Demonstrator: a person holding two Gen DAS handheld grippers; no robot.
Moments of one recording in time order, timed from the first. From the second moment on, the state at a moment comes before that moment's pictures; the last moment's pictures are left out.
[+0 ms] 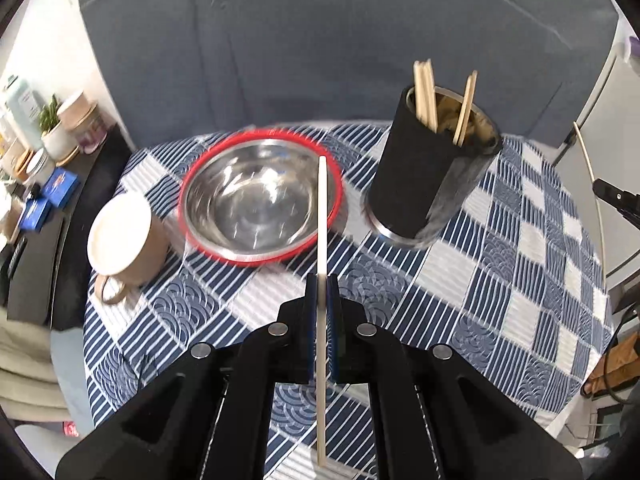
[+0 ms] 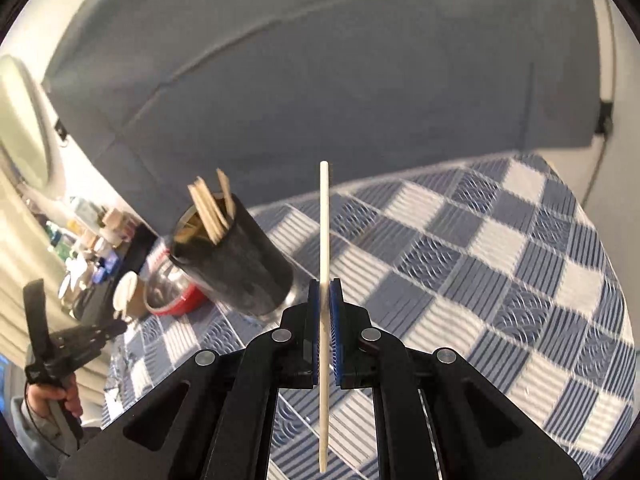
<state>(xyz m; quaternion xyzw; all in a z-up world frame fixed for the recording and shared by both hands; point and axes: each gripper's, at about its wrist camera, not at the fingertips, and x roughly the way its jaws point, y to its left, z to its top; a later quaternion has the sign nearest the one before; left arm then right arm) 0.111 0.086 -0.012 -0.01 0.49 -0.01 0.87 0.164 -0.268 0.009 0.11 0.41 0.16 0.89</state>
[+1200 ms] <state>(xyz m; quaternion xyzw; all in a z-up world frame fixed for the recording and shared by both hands) 0.271 0.025 0.066 -0.09 0.35 -0.10 0.93 0.283 -0.145 0.061 0.09 0.27 0.34 0.89</state>
